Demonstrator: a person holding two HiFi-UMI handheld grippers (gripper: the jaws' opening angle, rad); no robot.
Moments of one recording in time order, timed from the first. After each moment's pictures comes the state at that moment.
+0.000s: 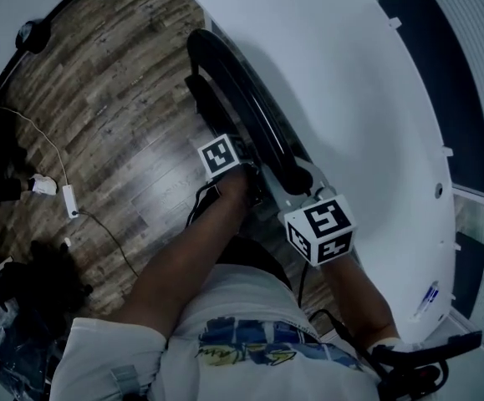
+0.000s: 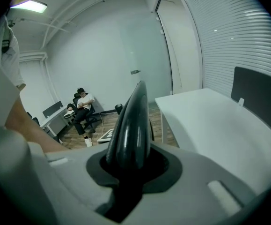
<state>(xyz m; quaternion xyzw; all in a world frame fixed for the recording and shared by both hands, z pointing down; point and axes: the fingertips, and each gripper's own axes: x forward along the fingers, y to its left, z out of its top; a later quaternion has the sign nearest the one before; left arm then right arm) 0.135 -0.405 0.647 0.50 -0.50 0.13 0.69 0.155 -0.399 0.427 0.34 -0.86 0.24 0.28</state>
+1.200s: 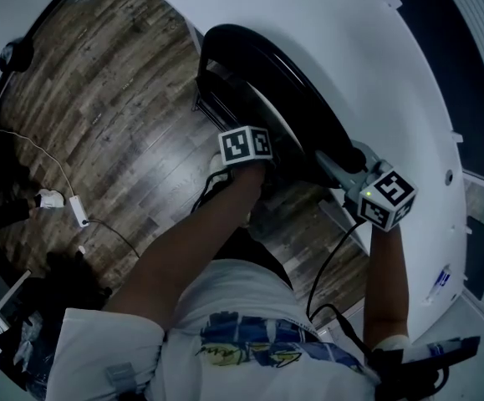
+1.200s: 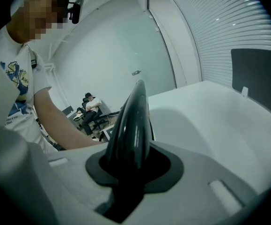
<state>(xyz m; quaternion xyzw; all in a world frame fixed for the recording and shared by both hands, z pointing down) 0.224 -0.457 0.660 0.62 -0.36 0.14 0.69 0.266 -0.466 0.457 0.28 -0.88 0.27 0.26</state>
